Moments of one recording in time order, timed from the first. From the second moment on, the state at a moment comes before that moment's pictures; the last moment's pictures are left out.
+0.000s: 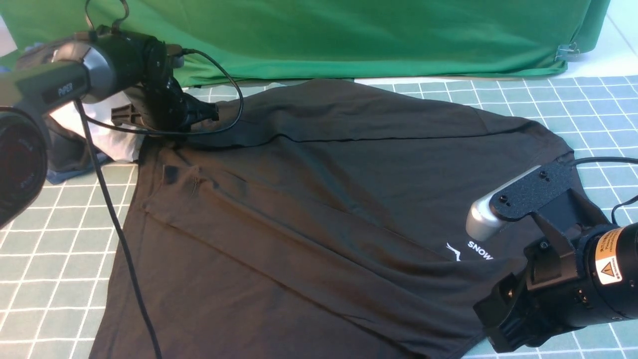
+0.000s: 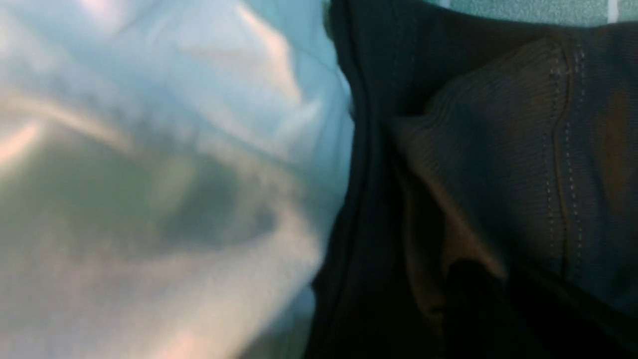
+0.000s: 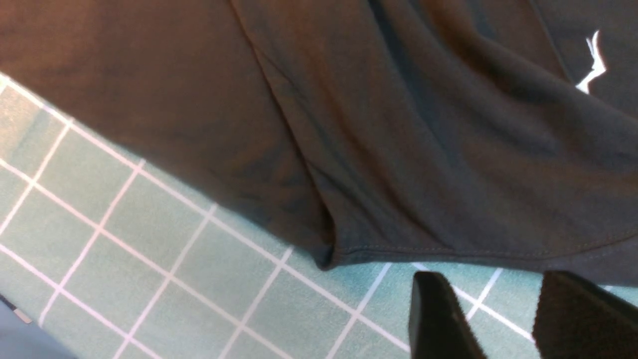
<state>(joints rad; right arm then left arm) 0.69 1.19 -0.76 0.14 0.75 0.02 -0.04 2.27 -1.79 0.14 0.72 -0.27</state>
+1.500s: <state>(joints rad) 0.69 1.19 -0.89 -0.26 0.75 0.20 -0.12 1.41 -0.81 -0.12 0.77 -0.26</state>
